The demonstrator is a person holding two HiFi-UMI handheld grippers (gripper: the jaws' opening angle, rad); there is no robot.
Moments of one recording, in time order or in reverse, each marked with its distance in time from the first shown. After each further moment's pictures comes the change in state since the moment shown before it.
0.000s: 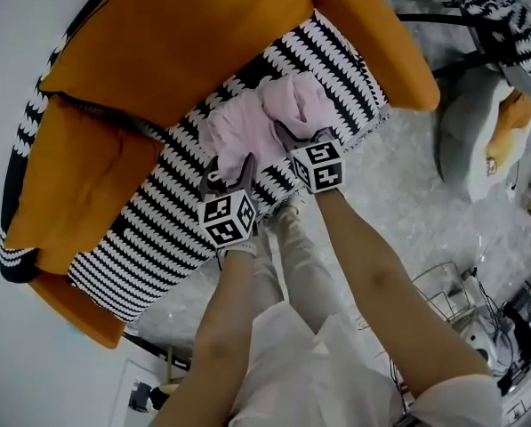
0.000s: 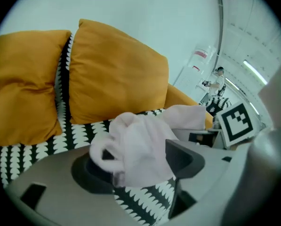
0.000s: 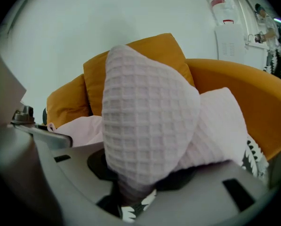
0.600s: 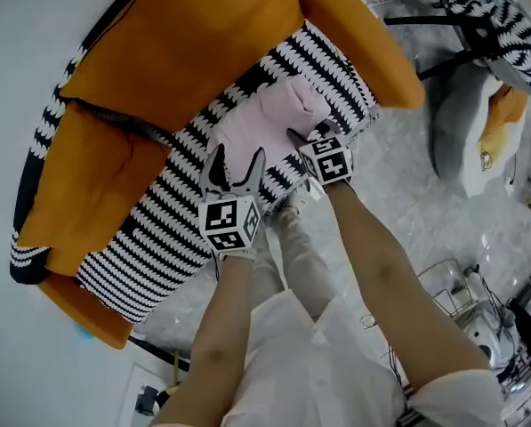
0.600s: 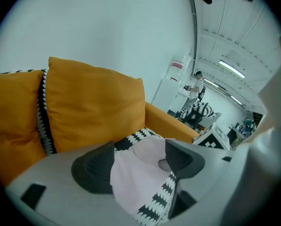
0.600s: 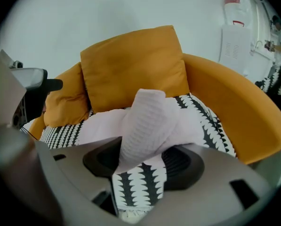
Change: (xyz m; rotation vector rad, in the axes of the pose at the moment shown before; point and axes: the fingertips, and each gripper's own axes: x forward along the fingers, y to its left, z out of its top) left arm -0.046 -0.072 0.086 0.169 -0.130 -0.145; right arm -0.041 -0.030 -0.007 -0.063 0.202 -0.058
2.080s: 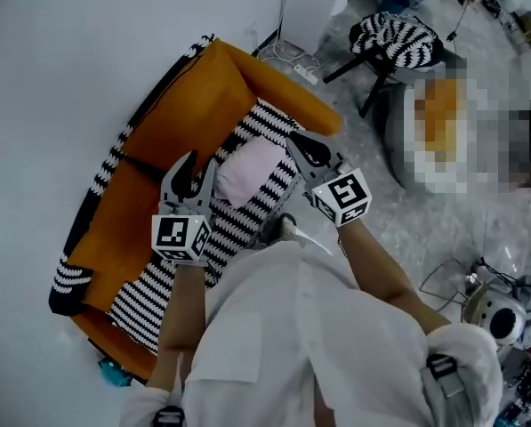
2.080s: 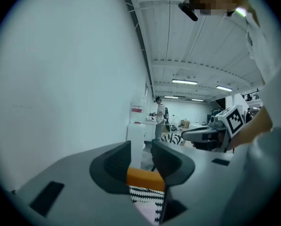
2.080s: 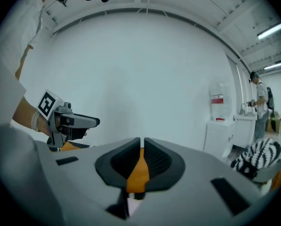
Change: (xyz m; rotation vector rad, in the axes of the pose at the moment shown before) left arm -0.218 -0.141 0.286 0.405 -0.370 -0.297; right arm -0.447 0.073 0.224 -0.156 -0.838 -0.055
